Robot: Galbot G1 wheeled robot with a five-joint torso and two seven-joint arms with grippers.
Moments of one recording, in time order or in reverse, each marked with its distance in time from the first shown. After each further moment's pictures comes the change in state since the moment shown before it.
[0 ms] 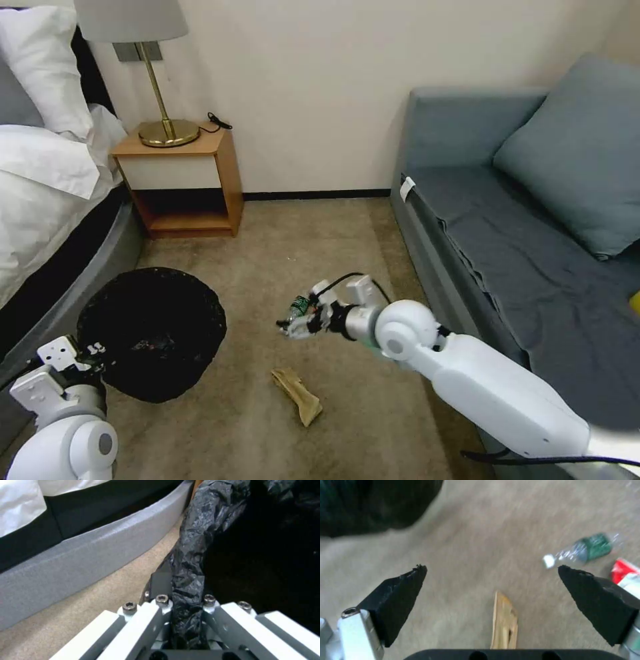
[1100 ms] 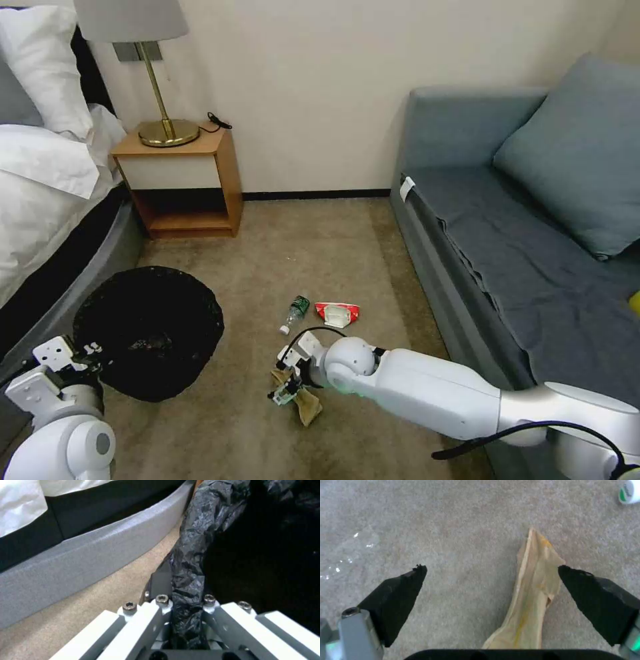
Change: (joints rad) left arm -0.005 -0.007 -0.002 0.000 0.001 -0.002 -0.001; right arm 0.126 0.200 -0.359 -0.355 -0.096 0.011 -0.070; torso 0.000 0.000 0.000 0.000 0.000
